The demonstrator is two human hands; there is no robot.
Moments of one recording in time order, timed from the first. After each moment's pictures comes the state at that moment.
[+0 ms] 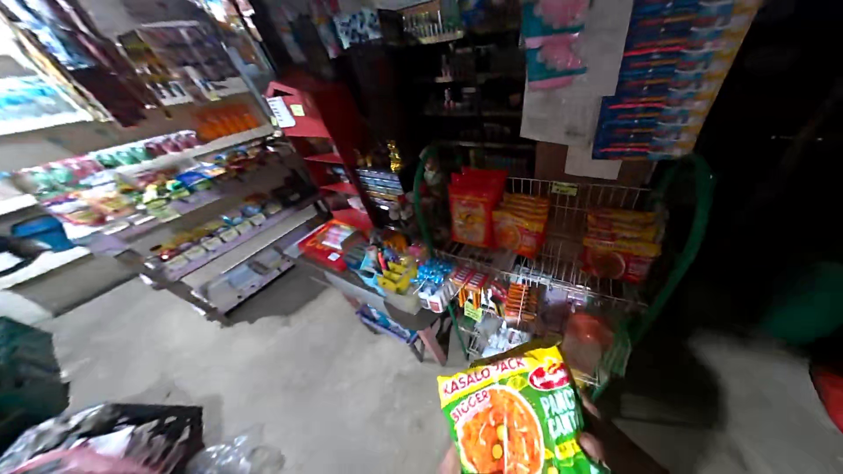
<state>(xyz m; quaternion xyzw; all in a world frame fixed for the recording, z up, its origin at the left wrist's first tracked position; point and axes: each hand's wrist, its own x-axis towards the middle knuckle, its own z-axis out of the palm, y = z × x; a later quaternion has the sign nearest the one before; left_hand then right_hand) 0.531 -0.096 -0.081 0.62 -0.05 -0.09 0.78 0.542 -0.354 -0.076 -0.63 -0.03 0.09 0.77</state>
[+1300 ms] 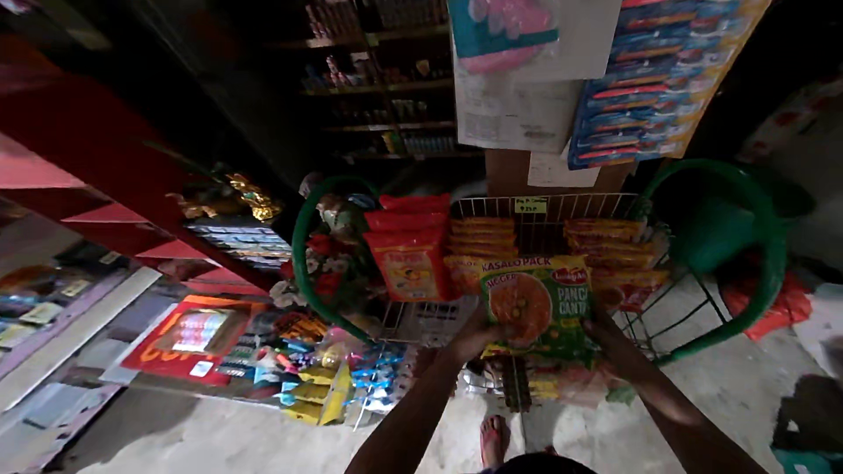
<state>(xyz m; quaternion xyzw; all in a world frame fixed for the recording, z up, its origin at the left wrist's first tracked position) 0.958 -0.223 -0.055 0.62 -0.26 -0.35 0.65 0.809 -0.446 -0.057 -0.72 0.22 -0.04 0.66</state>
